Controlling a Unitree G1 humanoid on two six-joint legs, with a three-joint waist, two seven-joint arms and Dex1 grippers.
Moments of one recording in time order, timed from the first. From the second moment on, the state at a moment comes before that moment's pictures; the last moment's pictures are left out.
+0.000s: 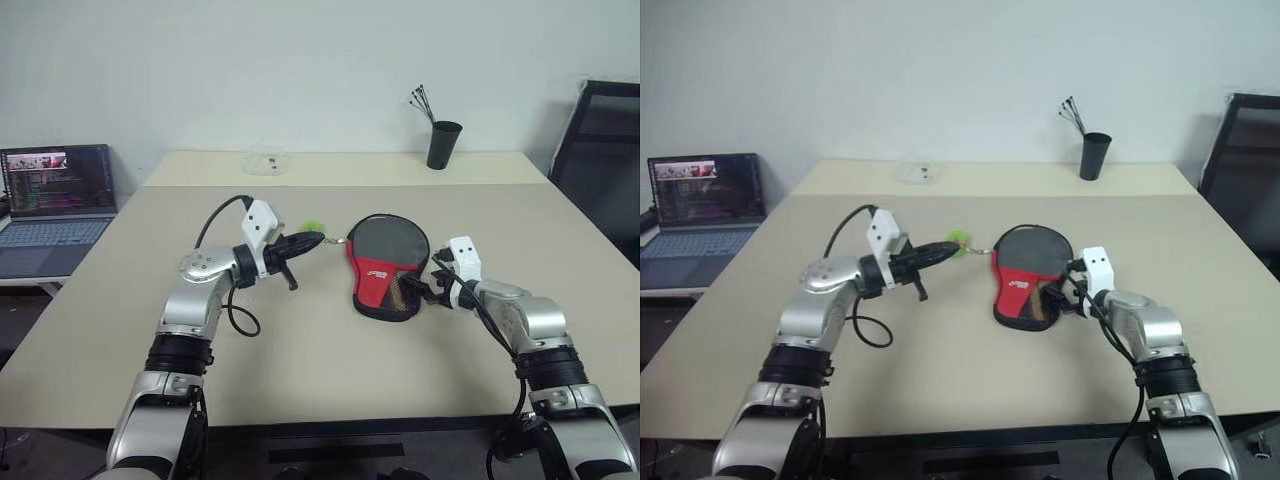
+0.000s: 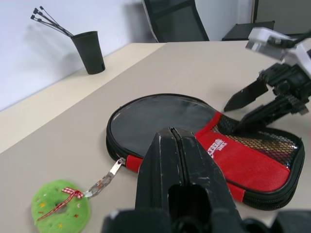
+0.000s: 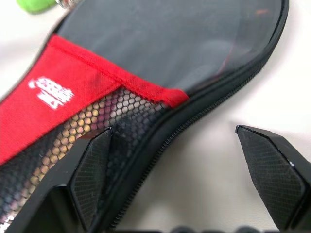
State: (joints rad) left arm -0.74 0.45 0.03 0.32 -0.22 0.13 -0.98; right arm -0.69 -0.41 0.02 0.31 0.29 0.75 0.48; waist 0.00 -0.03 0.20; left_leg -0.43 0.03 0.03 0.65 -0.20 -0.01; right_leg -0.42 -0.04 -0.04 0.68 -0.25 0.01
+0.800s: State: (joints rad) left arm -0.64 0.52 0.03 0.25 -0.23 0.17 -0.97; right arm -0.80 -0.28 0.08 0.44 0.18 0.74 0.55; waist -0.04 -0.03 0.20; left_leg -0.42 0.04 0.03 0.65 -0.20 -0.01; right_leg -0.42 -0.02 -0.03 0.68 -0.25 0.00
